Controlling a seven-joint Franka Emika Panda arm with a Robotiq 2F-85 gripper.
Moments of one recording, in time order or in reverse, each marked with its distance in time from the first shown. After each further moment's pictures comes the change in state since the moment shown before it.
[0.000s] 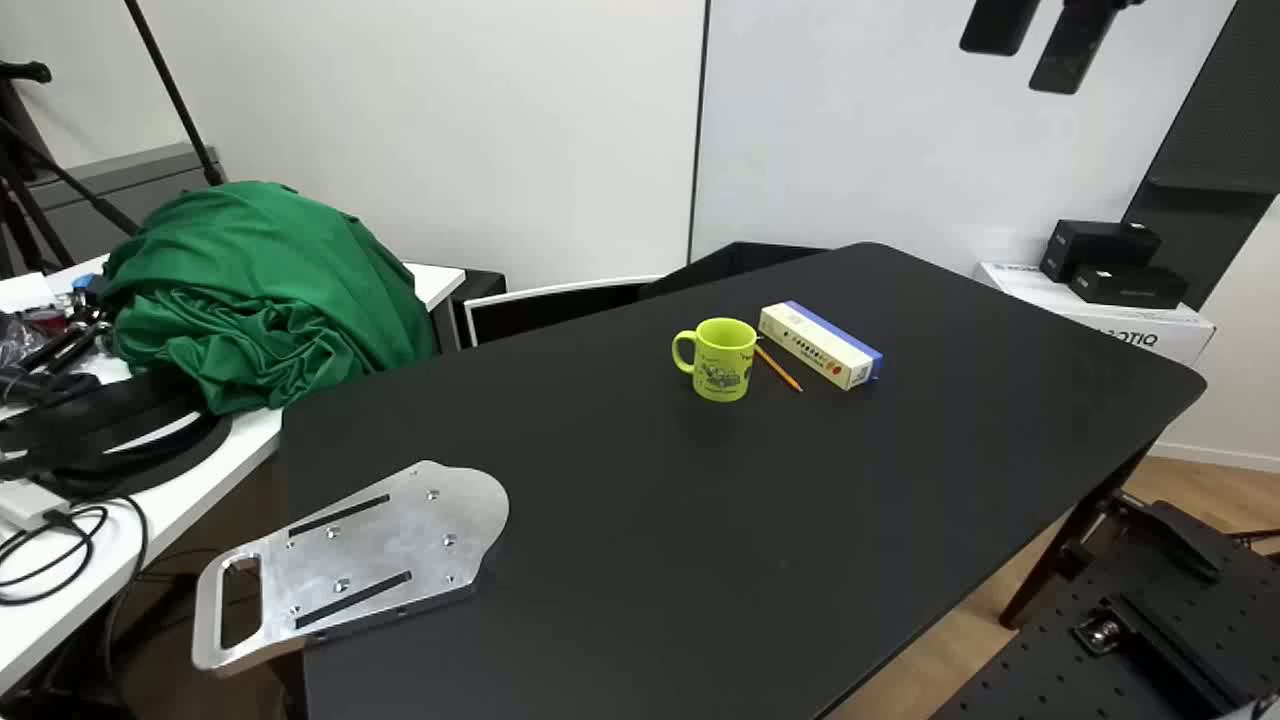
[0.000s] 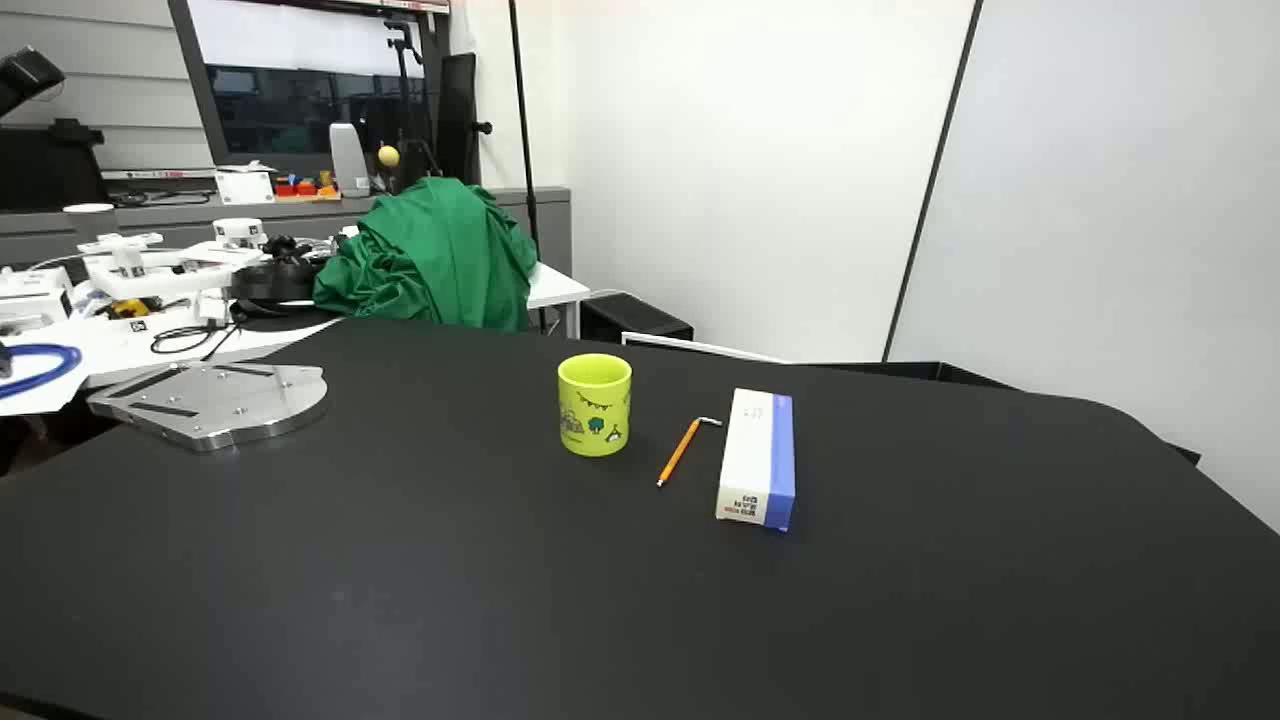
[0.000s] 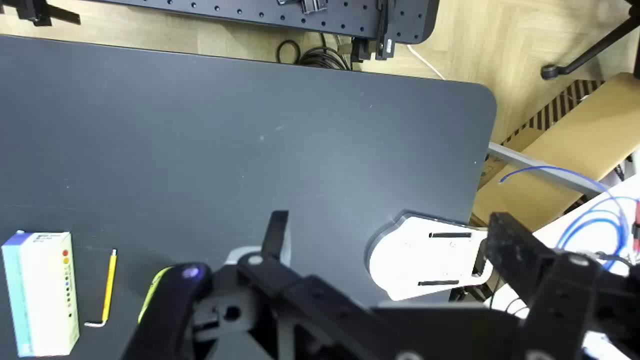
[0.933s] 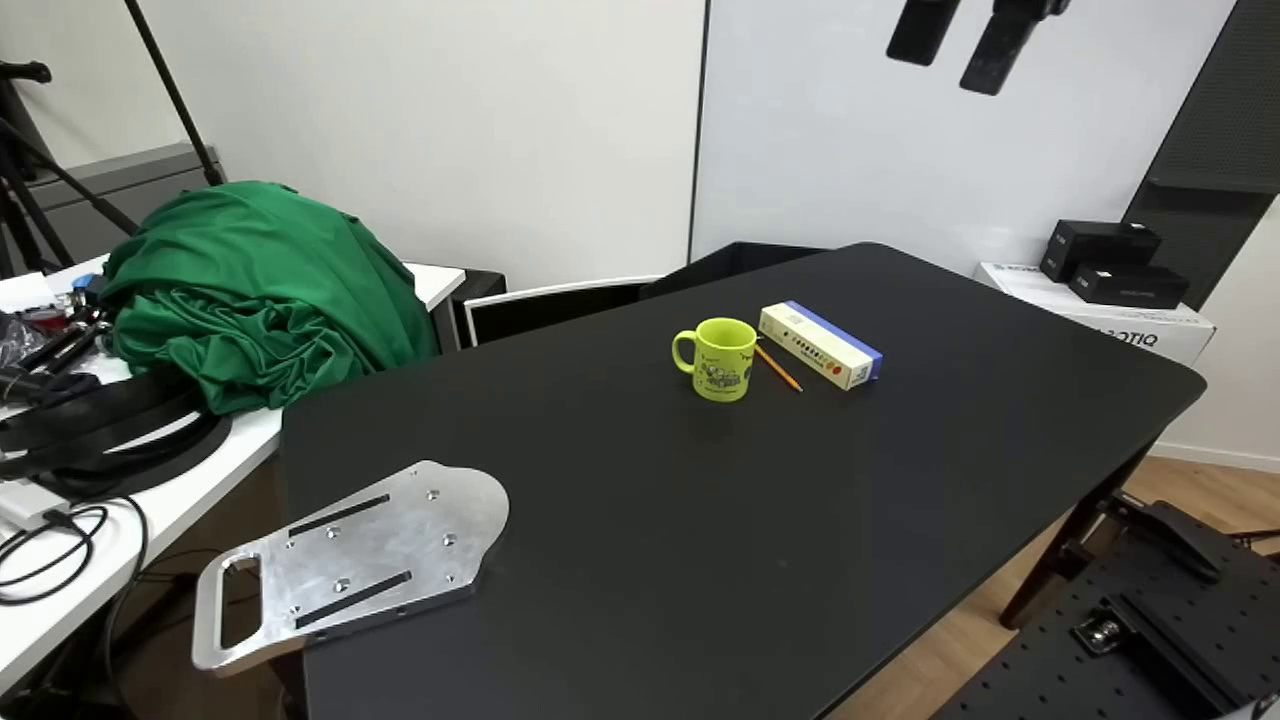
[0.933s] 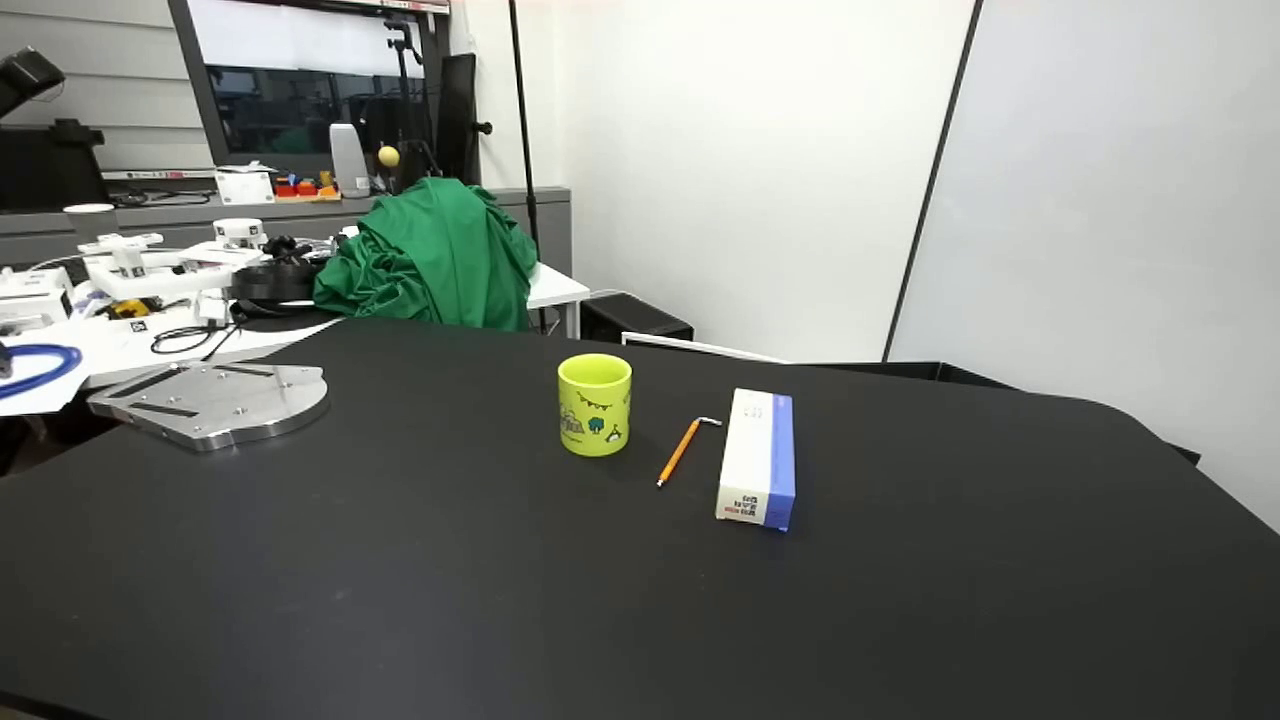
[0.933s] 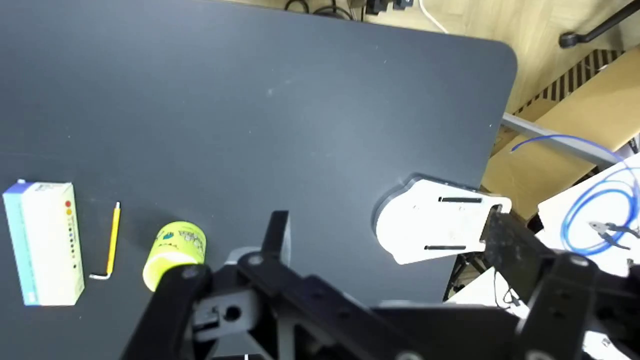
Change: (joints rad) arm -0.016 0.061 0.003 -0.003 -0.009 0.138 -0.049
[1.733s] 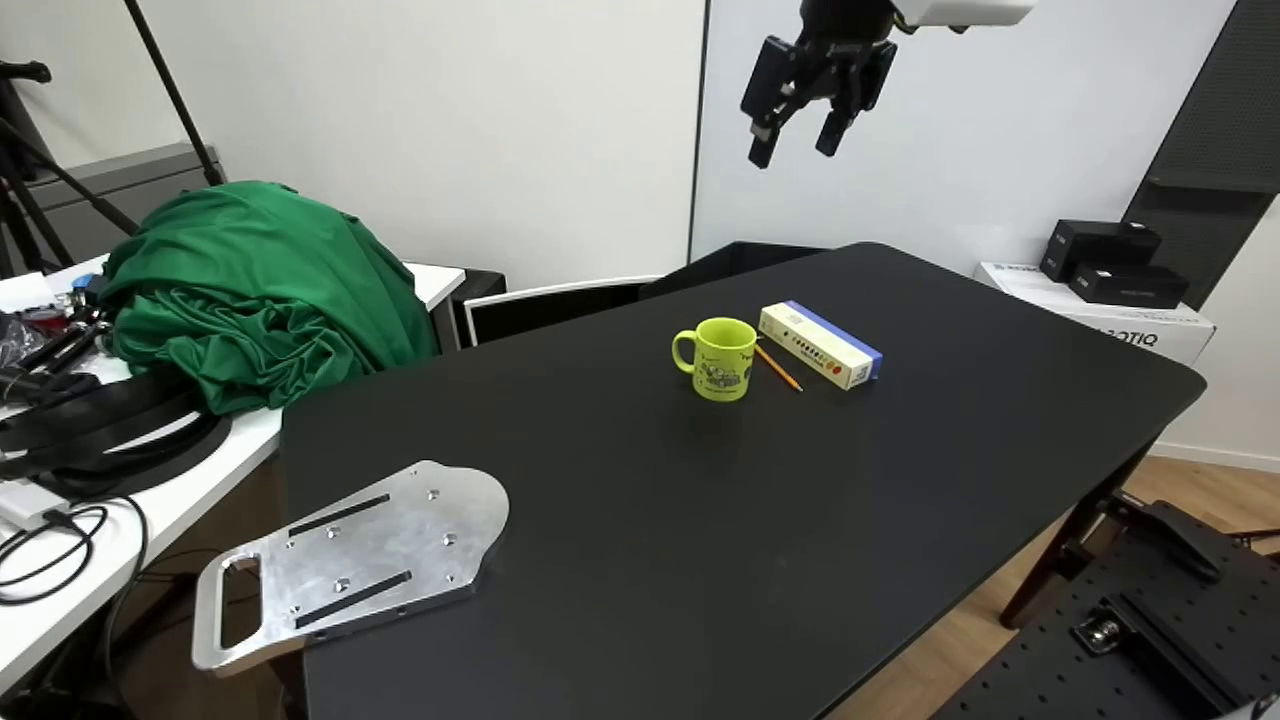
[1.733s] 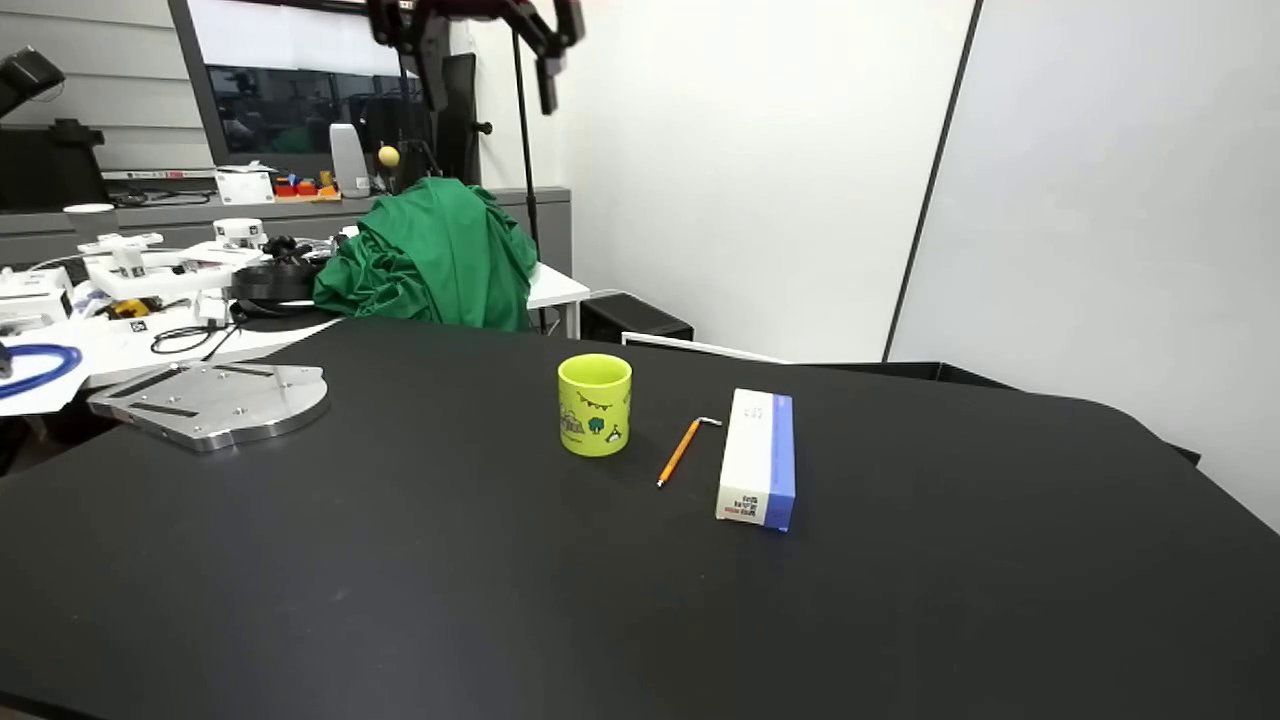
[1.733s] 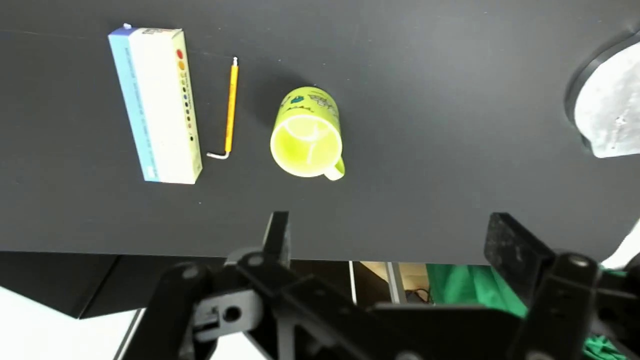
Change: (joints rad) arm -0.124 0.530 -0.022 0.092 -0.194 0.620 -0.041
